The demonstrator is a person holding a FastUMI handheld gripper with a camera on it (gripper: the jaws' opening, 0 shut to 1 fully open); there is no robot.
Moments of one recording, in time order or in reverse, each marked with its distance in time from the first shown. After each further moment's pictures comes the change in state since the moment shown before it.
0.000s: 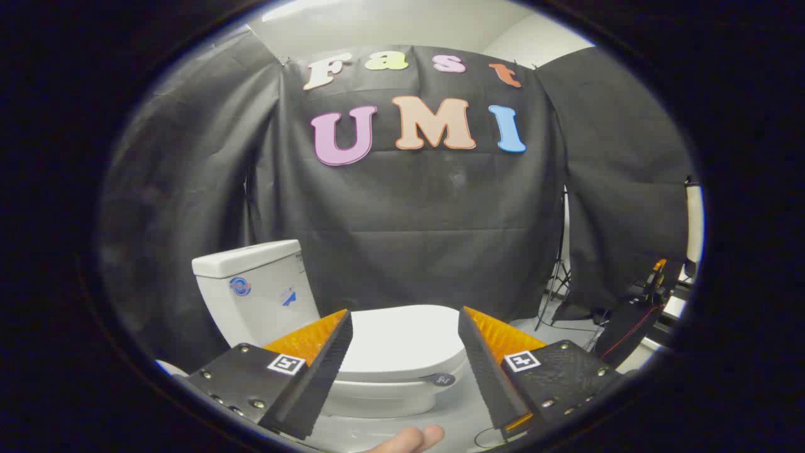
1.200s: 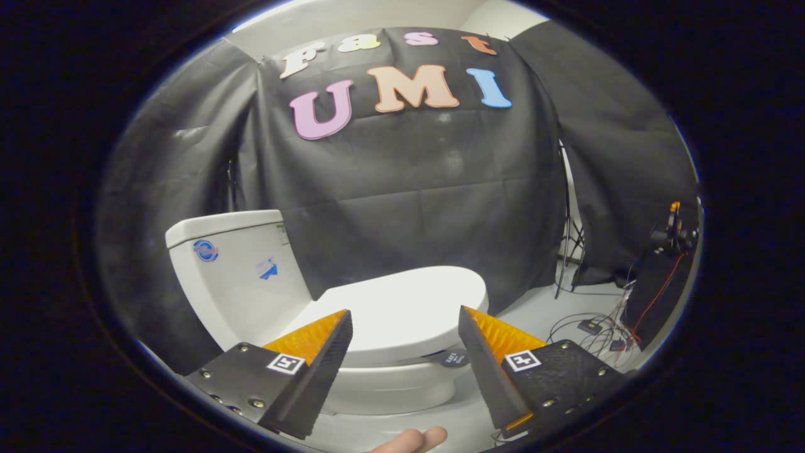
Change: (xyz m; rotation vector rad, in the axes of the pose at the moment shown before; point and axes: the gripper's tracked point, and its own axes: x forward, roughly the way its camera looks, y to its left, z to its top) arm 0.072 -0.030 -0.143 0.131 0.078 0.009
